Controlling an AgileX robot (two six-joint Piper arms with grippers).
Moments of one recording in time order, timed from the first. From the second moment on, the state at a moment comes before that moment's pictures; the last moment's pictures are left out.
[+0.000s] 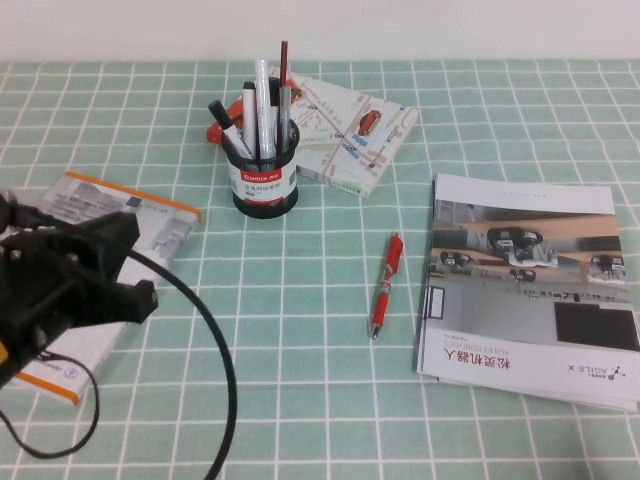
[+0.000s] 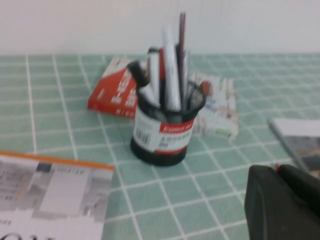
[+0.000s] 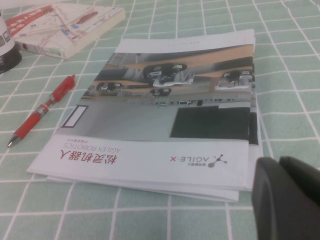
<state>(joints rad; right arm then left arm) 0.08 -0.02 0.03 0.16 0.34 -0.02 -0.42 0.98 -0.48 0.28 -0.19 -0.40</state>
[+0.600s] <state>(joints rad) 0.08 -0.02 0.03 0.16 0.34 -0.02 -0.24 0.47 -0.23 0.19 -0.08 -0.21</state>
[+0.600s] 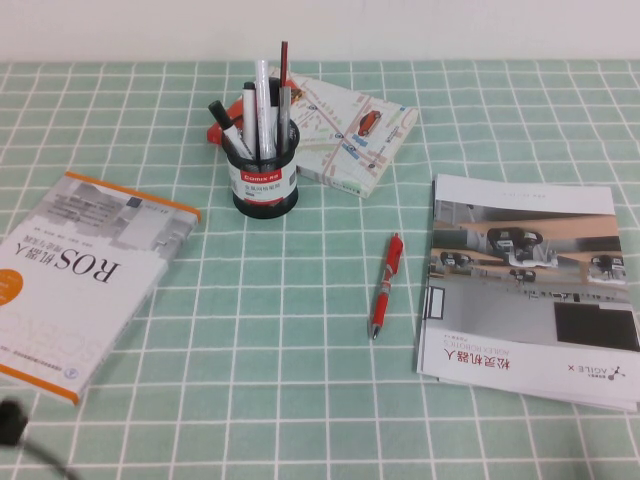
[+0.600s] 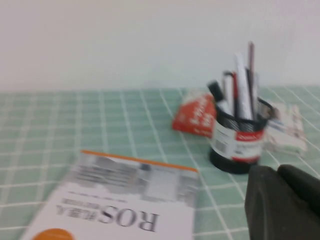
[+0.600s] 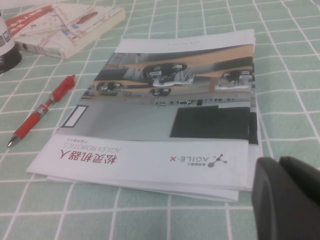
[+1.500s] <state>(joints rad) 0.08 -0.02 0.03 0.17 0.34 -0.02 -0.15 -0.01 0.03 0.08 0.37 -0.12</state>
